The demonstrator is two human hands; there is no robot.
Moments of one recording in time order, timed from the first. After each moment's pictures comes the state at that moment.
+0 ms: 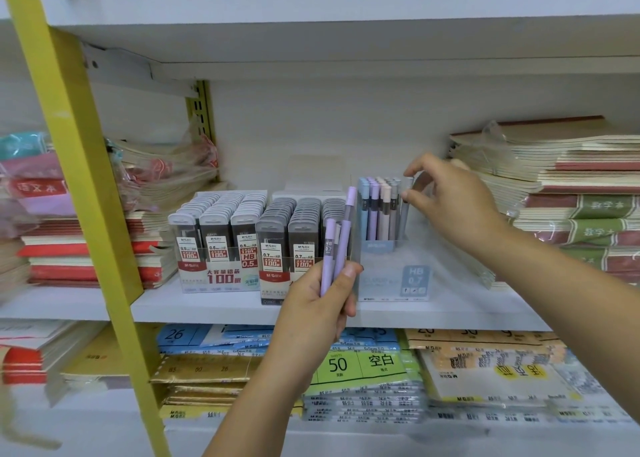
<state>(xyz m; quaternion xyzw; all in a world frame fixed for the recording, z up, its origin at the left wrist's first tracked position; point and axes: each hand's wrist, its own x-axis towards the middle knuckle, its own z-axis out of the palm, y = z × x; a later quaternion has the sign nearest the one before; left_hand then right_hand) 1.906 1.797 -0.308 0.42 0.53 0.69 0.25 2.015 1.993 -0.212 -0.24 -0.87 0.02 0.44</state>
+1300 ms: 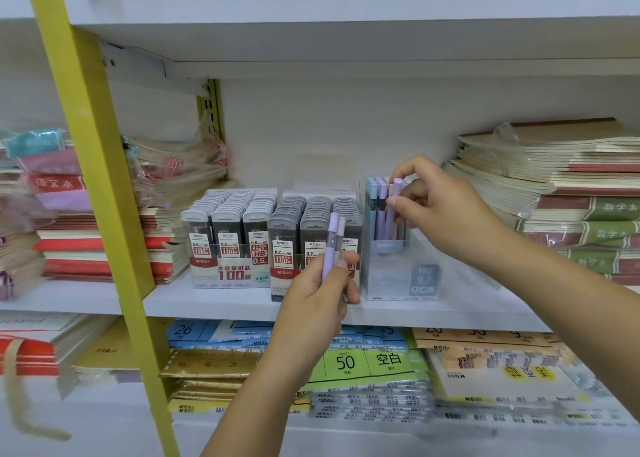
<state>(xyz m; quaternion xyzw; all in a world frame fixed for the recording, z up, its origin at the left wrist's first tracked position) 1.900 1.790 -0.302 0.41 0.53 0.70 0.25 2.011 1.946 -0.209 -0.15 -0.89 0.17 0.40</state>
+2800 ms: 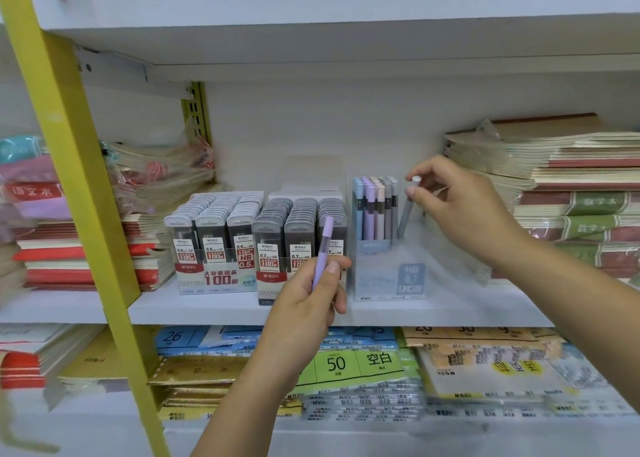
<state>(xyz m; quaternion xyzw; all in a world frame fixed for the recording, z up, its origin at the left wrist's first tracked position) 1.900 1.789 -0.305 0.45 0.56 0.65 0.23 2.034 1.972 -0.211 -0.19 -0.85 0.11 0.47</state>
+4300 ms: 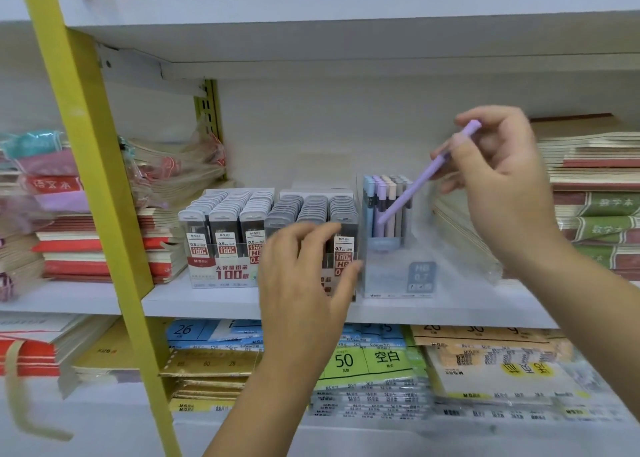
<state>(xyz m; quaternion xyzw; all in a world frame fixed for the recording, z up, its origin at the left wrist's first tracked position) 1.903 1.789 -0.299 0.46 0.66 0.50 -0.30 2.045 1.918 -0.191 -0.07 -0.73 0.33 0.60</state>
